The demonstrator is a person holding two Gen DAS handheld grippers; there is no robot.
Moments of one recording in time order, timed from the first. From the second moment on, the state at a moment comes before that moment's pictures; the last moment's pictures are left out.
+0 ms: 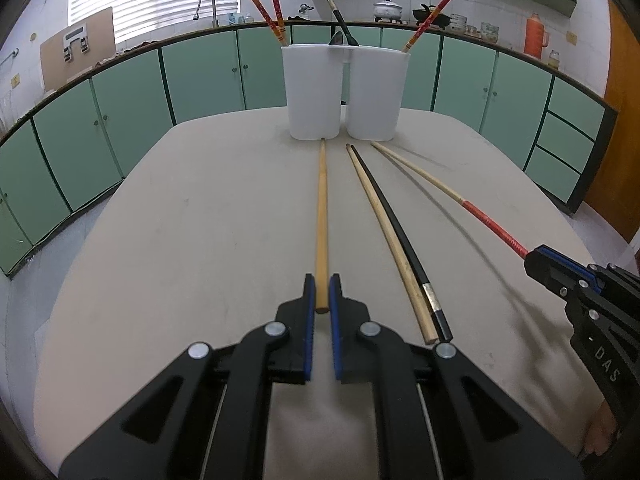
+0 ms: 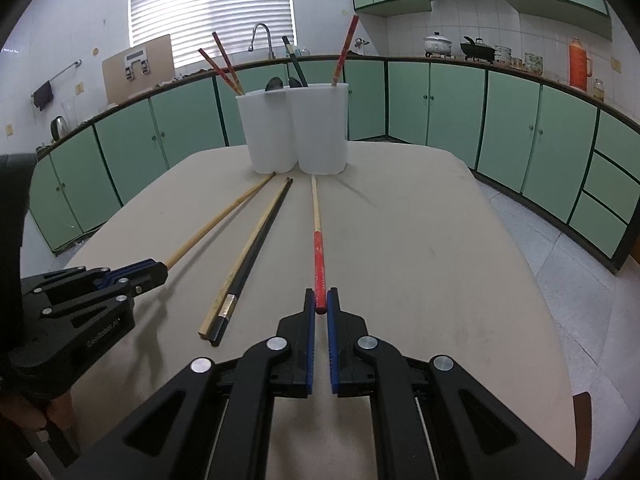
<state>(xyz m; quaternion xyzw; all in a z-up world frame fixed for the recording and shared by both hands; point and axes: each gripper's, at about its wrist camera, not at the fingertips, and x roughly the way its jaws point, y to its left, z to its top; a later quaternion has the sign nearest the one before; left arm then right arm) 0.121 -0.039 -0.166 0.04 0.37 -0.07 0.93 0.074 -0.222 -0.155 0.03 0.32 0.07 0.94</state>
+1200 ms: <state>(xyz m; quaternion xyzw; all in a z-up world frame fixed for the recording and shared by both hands) 0.114 -0.033 0.020 0.02 0.19 -0.12 0.97 0.099 -0.247 0.019 -0.01 0.22 0.14 0.96</state>
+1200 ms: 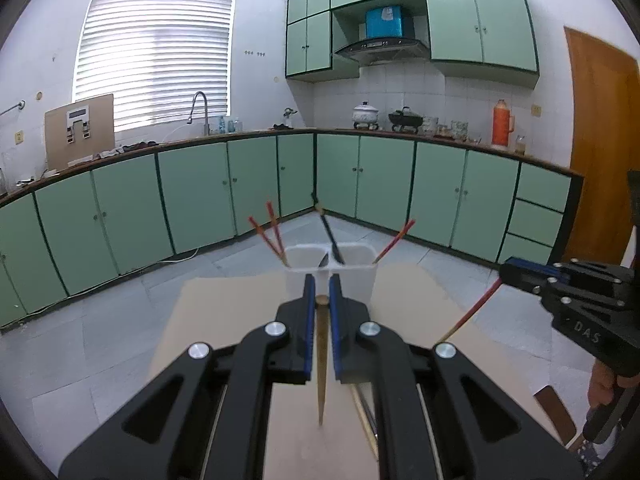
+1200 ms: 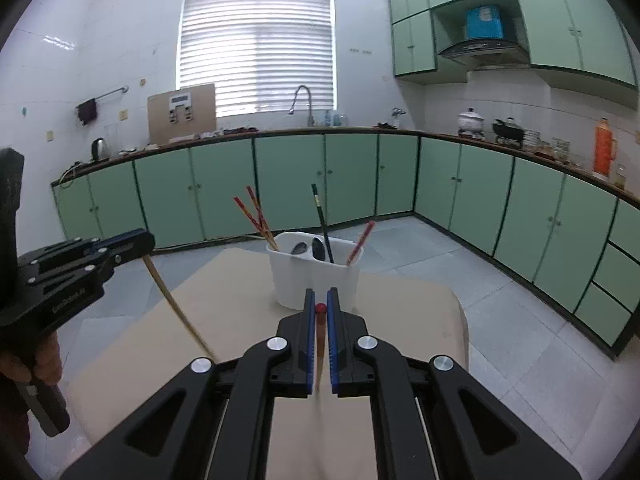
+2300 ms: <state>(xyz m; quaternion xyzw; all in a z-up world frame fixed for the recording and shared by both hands) 0.291 -0.093 0.117 0.01 0.09 -0.09 0.99 0.300 -0.258 0.136 0.03 0.15 0.15 0.98</state>
